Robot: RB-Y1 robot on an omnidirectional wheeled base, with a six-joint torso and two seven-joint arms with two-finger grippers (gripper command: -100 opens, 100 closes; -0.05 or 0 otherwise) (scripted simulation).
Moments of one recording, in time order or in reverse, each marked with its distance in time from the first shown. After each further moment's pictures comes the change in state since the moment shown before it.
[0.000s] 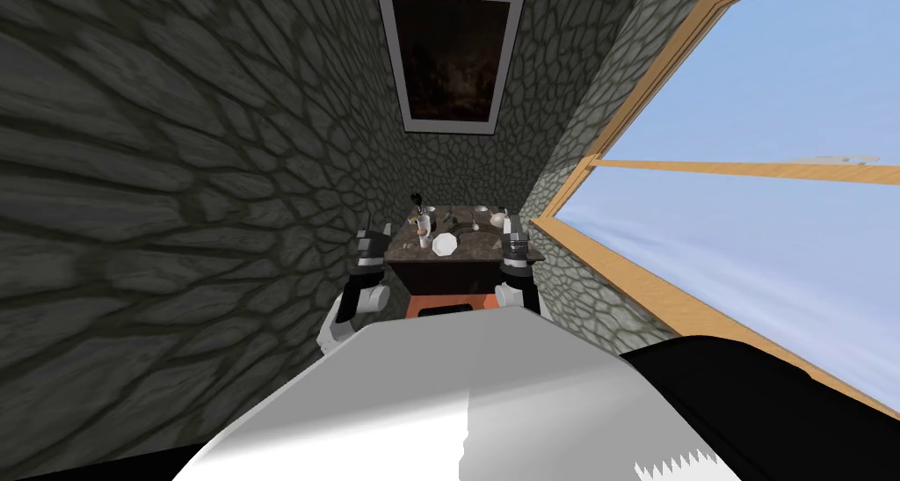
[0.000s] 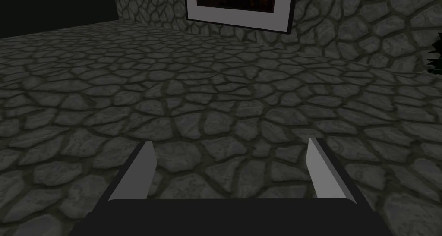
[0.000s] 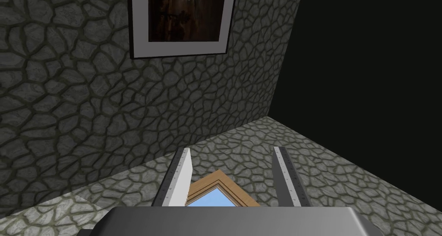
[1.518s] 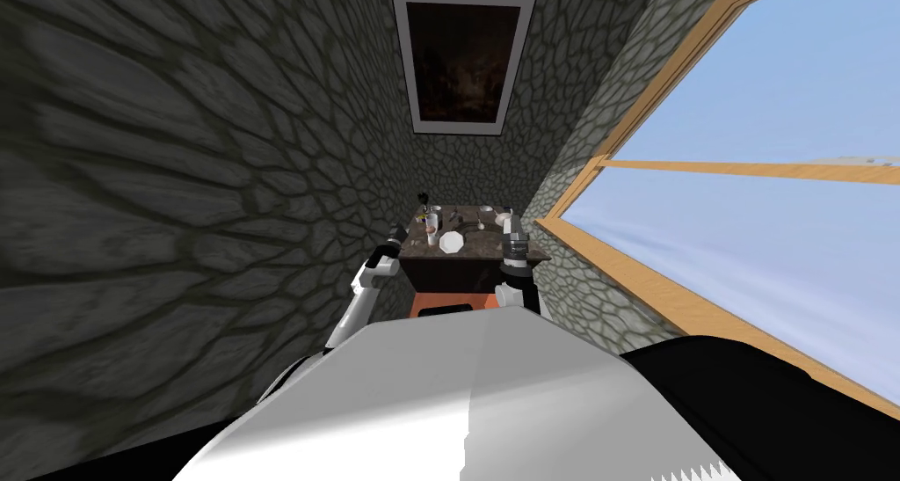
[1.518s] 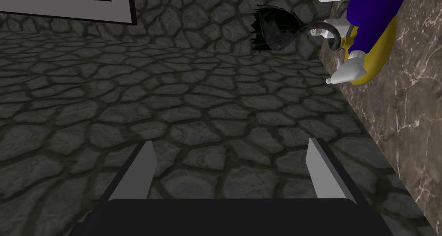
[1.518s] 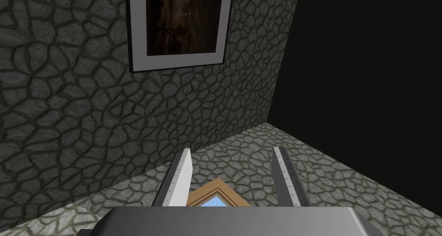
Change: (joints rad) left arm -0.417 0.099 -0.007 0.462 0.203 0.429 -0.055; right arm 0.000 0.000 0.000 0.000 0.000 0.000 0.000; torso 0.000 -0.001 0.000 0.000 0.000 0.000
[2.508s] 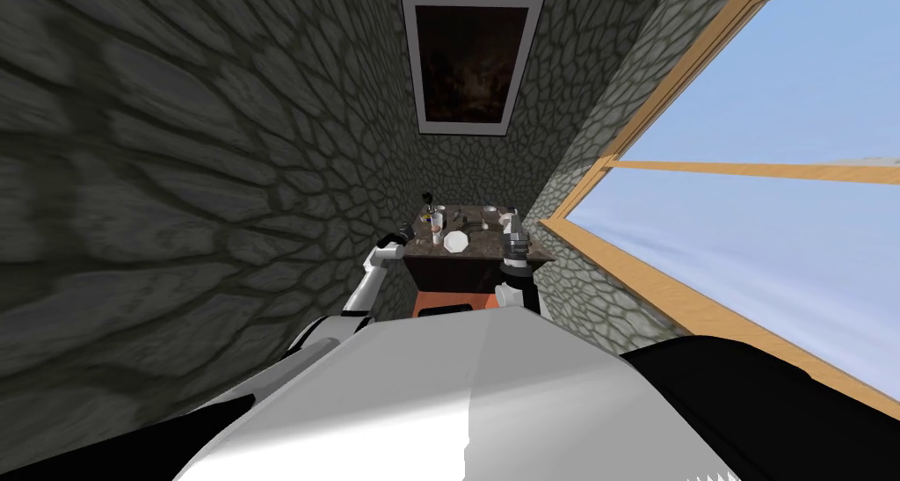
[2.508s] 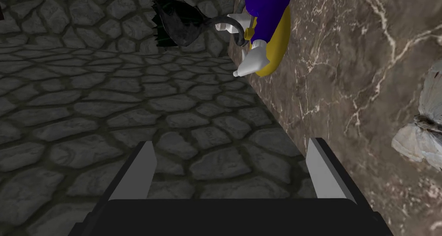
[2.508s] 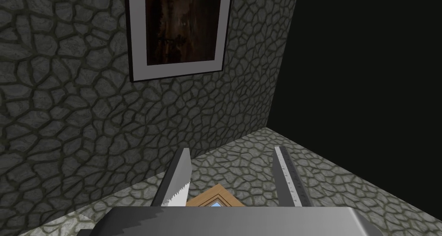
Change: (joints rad) left arm -0.251 0.015 -0.006 0.279 0.134 0.301 -0.038; right arm 0.000 0.000 0.000 0.000 0.000 0.000 0.000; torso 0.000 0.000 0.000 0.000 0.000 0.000
